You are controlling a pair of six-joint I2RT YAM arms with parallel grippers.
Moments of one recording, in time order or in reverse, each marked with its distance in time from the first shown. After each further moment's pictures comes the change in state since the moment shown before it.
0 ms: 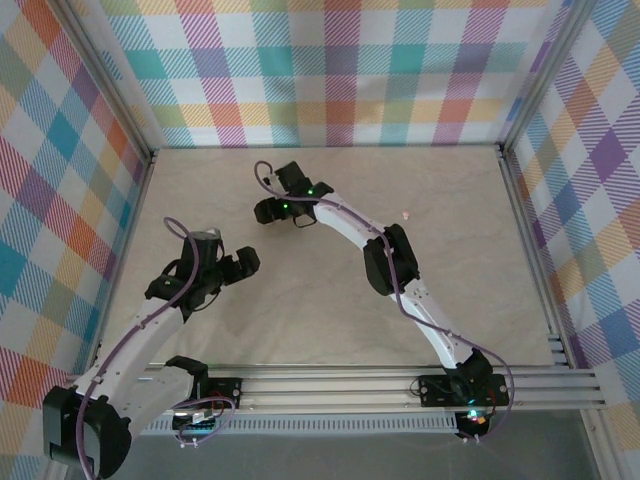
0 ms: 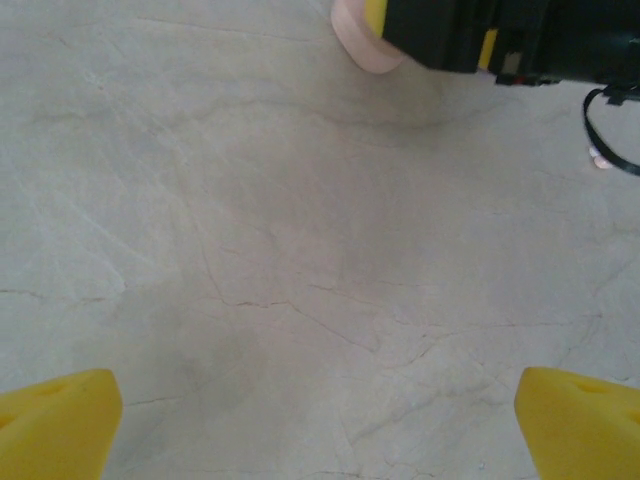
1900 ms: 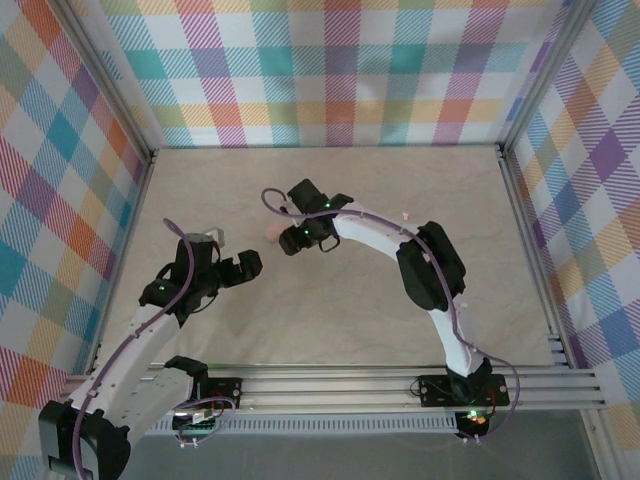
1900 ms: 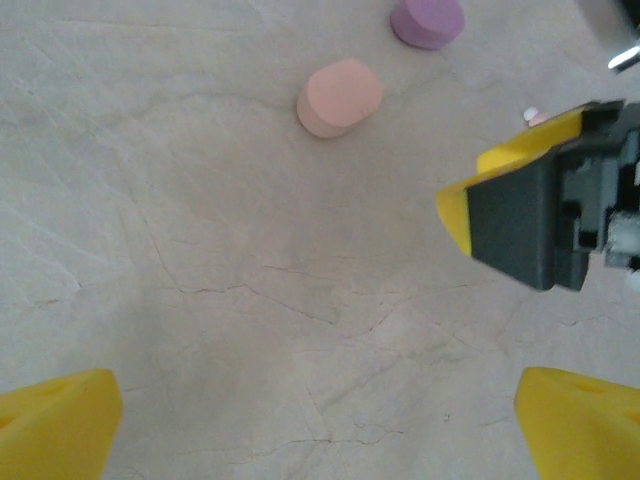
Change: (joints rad) left arm 0.006 -0.061 0.008 -0.022 0.101 0.088; right arm 0.063 -0.571 -0.758 -0.064 0.134 -0.048
